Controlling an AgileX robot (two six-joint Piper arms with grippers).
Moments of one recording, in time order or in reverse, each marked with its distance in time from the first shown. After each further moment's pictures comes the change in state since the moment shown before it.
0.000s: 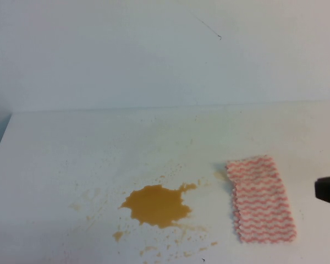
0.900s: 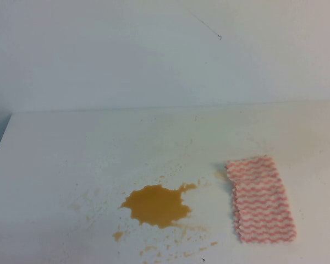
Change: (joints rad) right arm 0.114 0.021 -0.155 -0.326 -0.194 0.310; left arm 0.000 0.000 0.000 0.000 0.000 0.000
